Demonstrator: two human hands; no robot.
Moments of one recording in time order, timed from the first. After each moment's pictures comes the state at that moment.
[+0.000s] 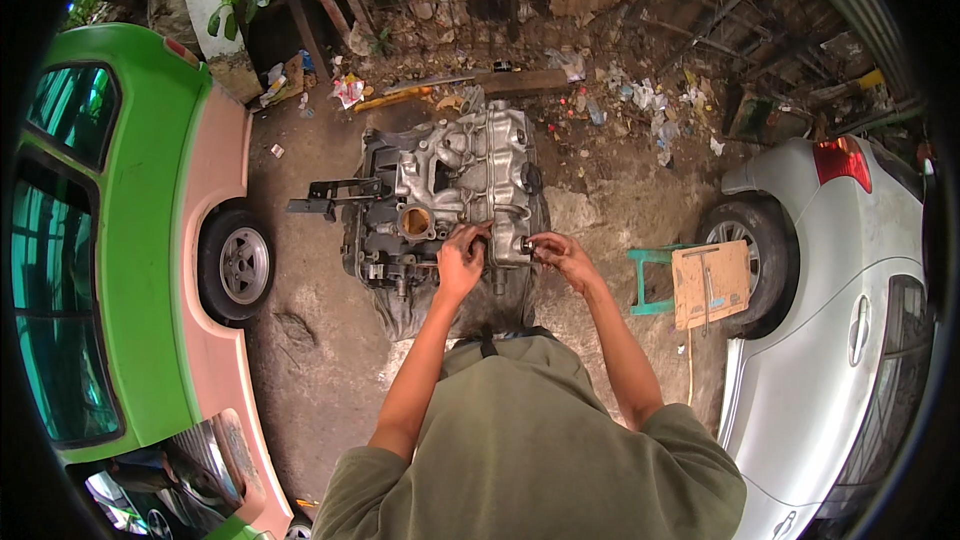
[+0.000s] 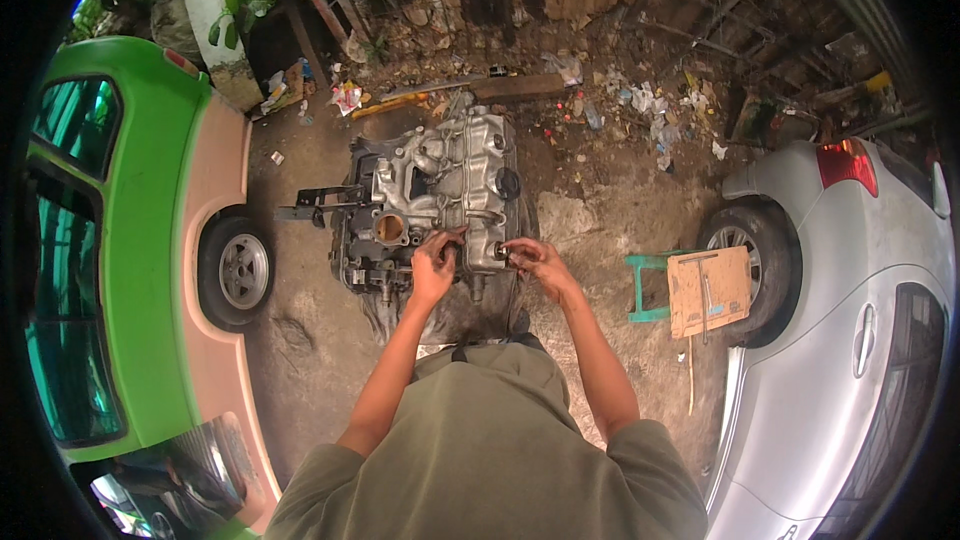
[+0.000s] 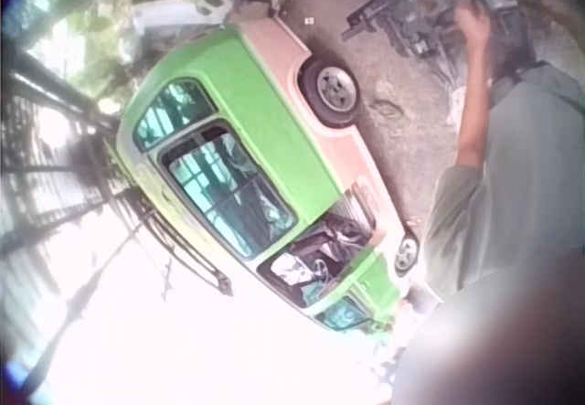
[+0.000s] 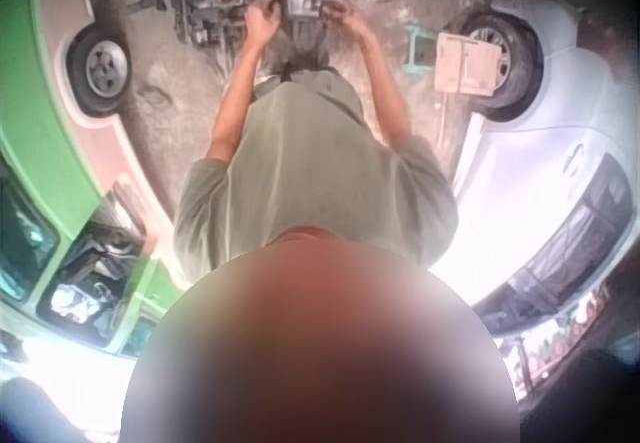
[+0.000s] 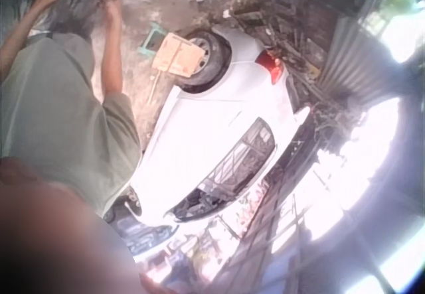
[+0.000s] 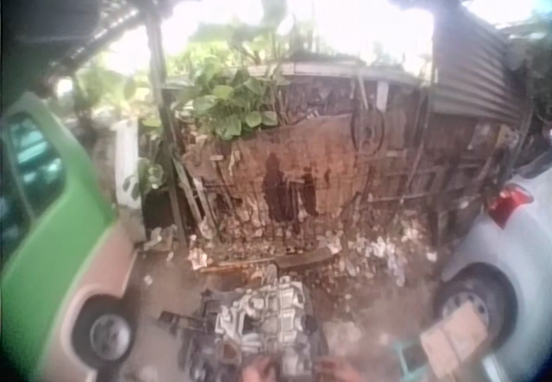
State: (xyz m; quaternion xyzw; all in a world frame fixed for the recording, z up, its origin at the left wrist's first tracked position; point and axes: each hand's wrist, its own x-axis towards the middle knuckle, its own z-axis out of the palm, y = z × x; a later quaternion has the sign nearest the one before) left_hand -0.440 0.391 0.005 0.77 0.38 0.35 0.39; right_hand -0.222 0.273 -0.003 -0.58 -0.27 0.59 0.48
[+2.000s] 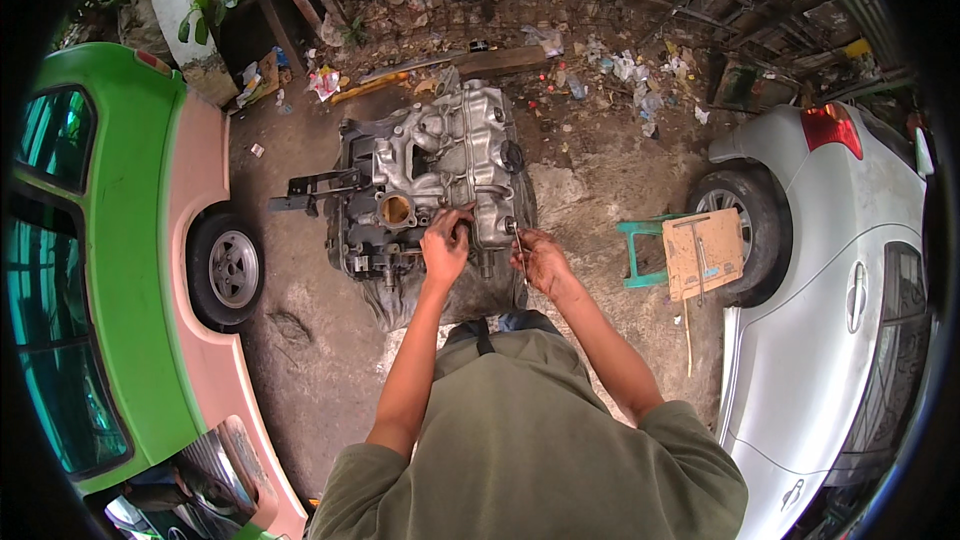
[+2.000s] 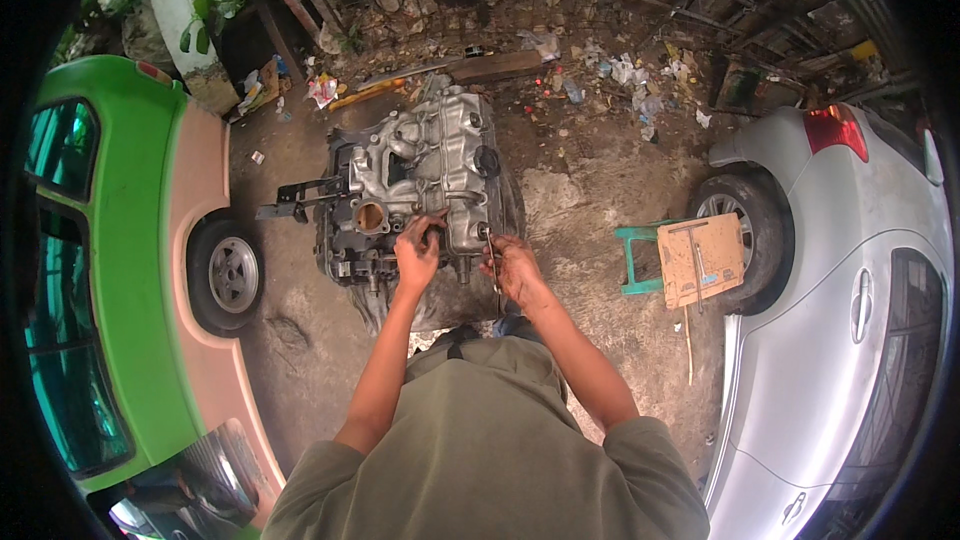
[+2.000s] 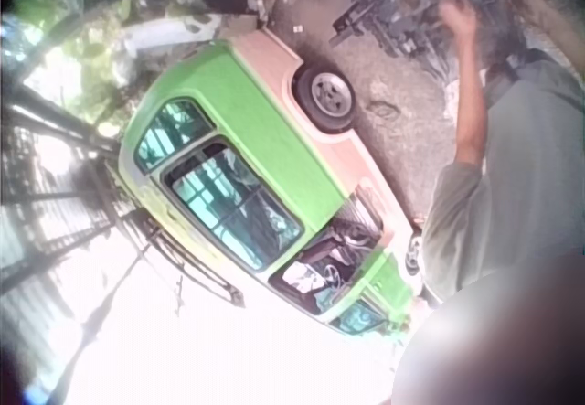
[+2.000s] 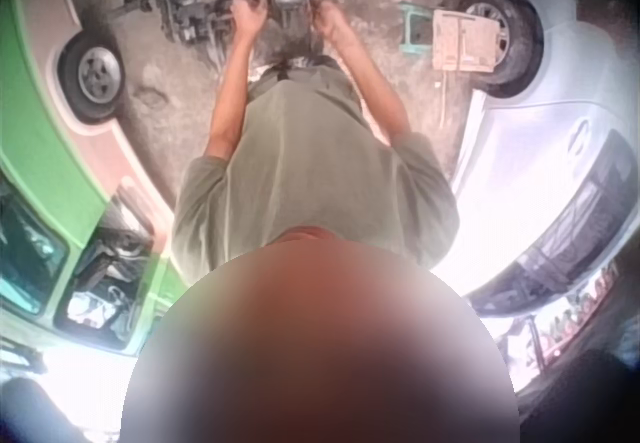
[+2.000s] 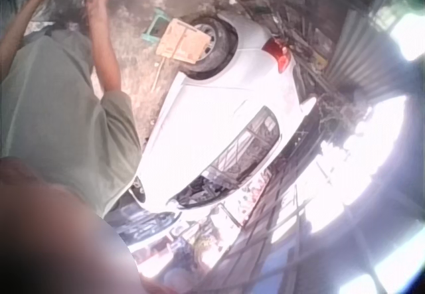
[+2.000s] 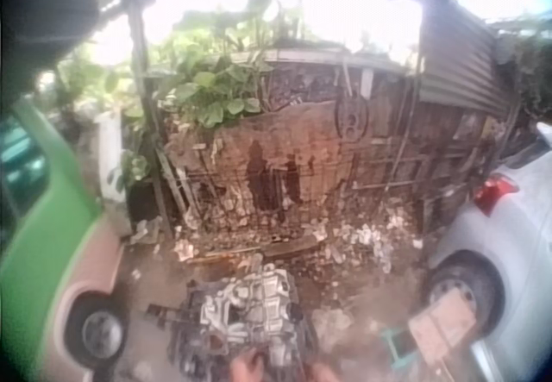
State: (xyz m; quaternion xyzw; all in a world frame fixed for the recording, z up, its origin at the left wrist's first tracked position) left_hand -0.436 0.387 0.013 0.76 0.39 0.37 0.37; right_hand -0.278 0.269 -0.004 -0.52 0.10 0.57 0.62
